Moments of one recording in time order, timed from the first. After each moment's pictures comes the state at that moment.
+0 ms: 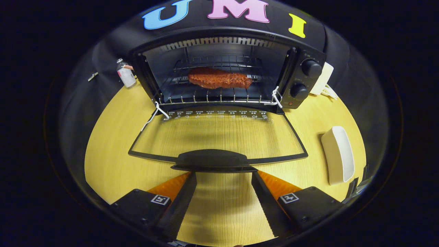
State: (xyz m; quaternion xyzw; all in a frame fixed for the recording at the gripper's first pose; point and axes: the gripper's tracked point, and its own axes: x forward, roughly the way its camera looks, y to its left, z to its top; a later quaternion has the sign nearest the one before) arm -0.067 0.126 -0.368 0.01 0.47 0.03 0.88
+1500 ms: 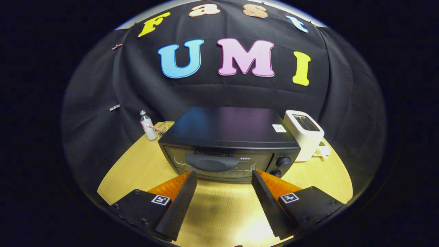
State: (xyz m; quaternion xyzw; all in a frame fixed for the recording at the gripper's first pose) arm -0.034 0.099 -0.186 0.01 0.25 0.09 0.96
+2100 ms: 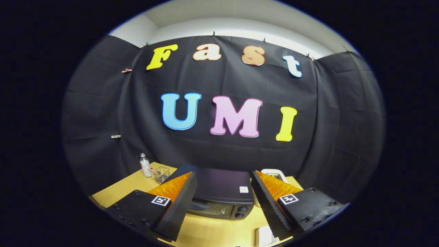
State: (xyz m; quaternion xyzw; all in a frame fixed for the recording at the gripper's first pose) arm -0.041 0.021 -0.009 -0.03 0.05 0.07 1.00
